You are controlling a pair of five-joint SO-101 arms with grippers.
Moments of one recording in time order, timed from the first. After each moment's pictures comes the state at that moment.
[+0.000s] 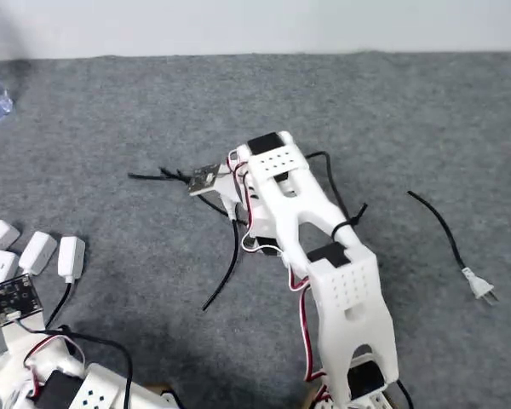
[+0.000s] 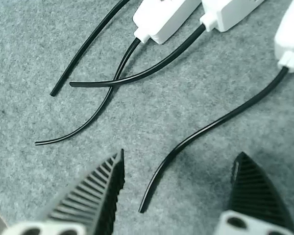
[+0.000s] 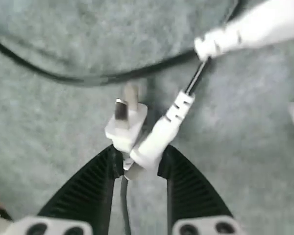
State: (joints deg) left arm -69.1 -103.3 96.7 69.4 -32.1; right arm -24.6 38.9 -26.5 96.4 55.0
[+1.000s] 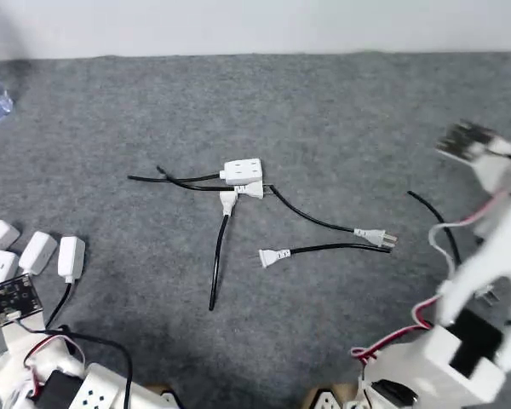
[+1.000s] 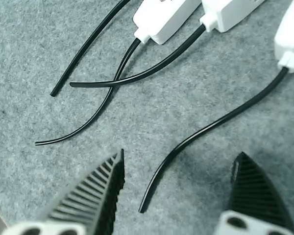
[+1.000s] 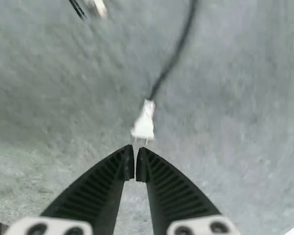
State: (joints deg) left arm -69.1 -103.3 96.7 69.4 -32.1; right arm 38.2 2.9 -12.0 95.2 81.2
